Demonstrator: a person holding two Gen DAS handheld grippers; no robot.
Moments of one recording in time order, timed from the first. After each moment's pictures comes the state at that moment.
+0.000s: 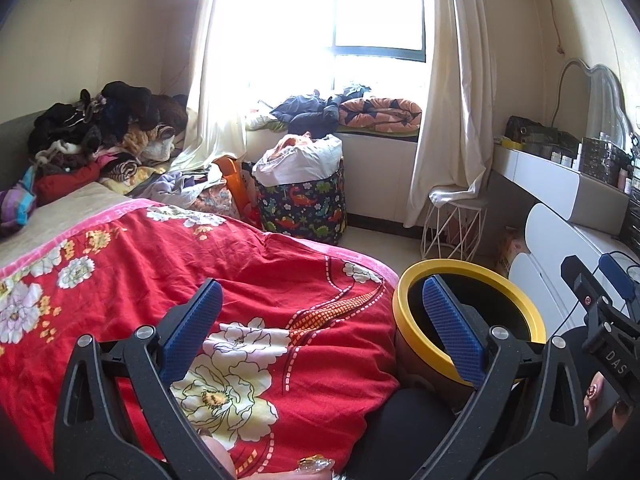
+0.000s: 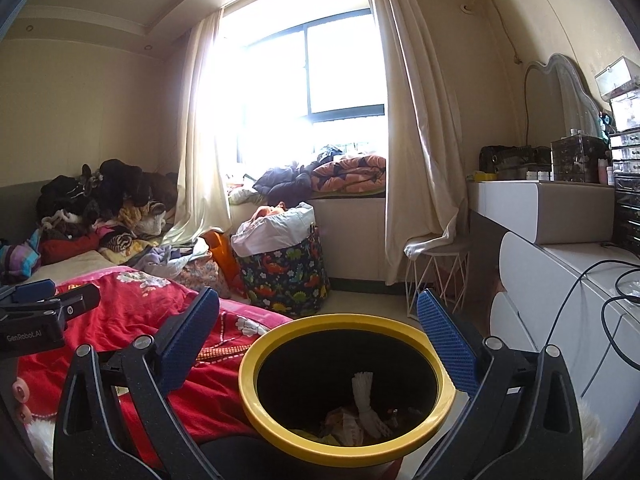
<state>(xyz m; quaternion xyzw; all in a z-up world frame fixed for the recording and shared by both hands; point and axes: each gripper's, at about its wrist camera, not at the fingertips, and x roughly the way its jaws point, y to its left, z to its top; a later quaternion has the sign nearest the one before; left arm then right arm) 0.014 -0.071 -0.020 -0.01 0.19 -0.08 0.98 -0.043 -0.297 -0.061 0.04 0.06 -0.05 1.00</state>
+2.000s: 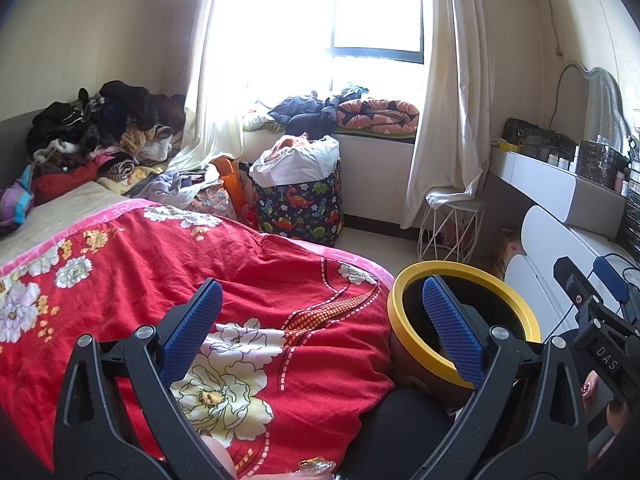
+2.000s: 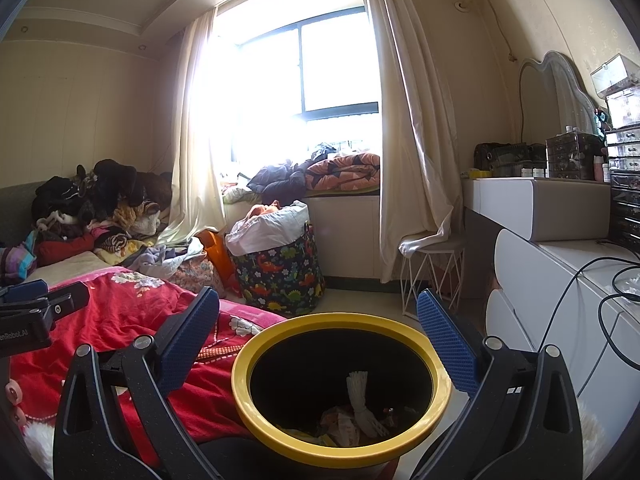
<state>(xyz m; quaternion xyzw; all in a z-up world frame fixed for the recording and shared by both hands) 0.013 -0.076 -0.016 -0.01 0.19 -0.08 0.98 -0.047 -0.299 -0.067 0.04 0.06 -0.06 1.00</state>
